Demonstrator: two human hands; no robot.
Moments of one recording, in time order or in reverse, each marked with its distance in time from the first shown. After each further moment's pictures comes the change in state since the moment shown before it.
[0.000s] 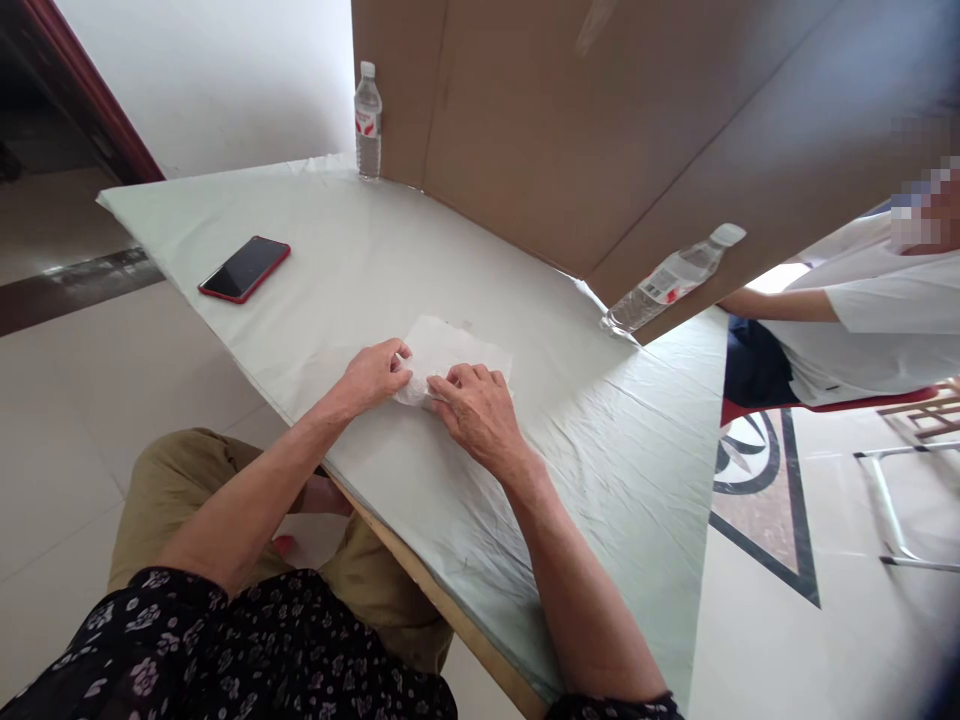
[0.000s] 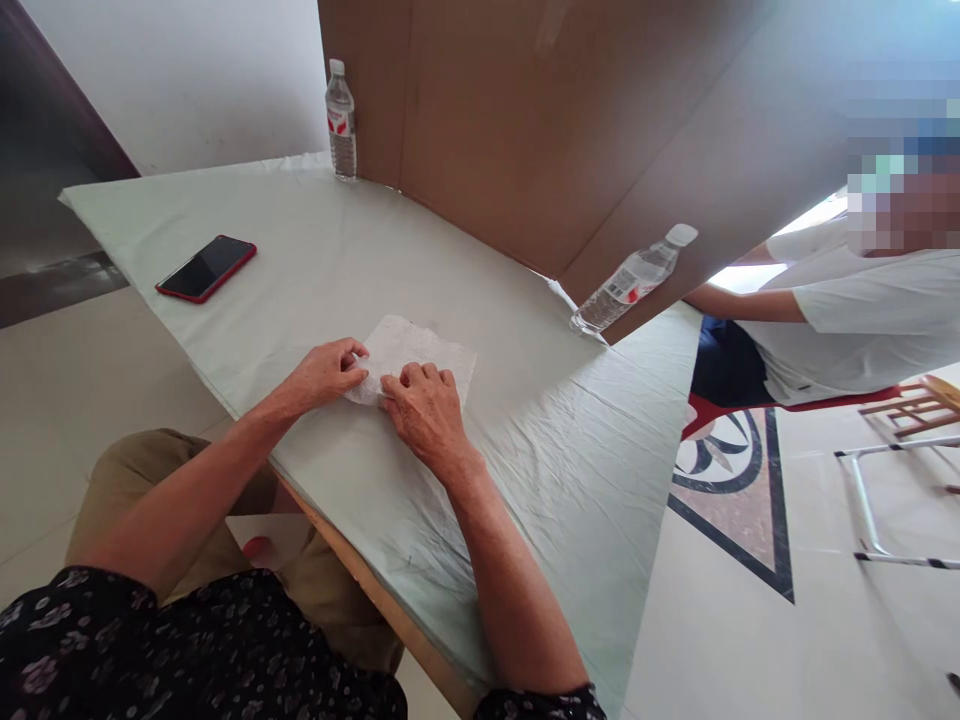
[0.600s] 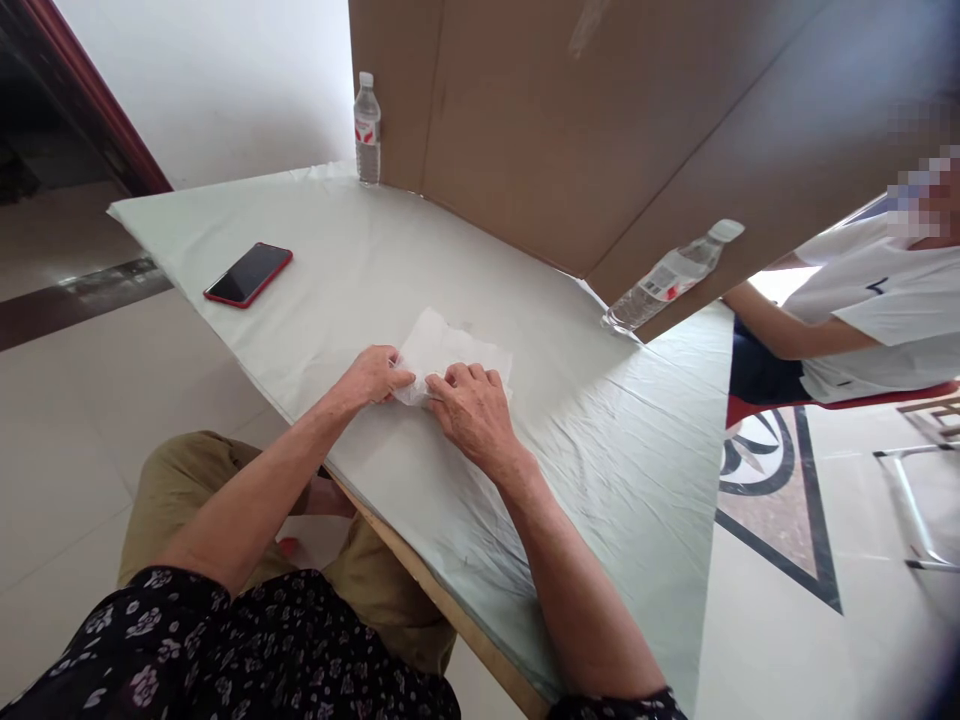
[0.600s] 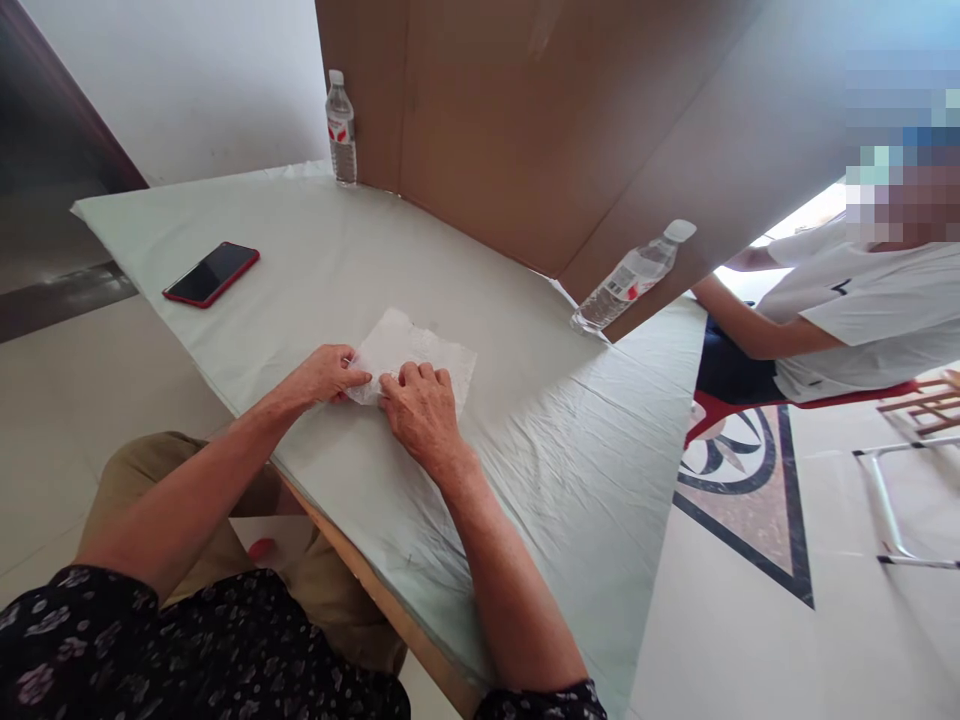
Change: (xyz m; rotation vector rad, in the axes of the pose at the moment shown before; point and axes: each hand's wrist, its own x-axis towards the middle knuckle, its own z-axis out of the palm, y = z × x) left_hand 0.005 0.008 0.001 -0.129 -0.102 -0.224; right_hand 0.001 -0.006 0.005 -0.056 0.040 -0.002
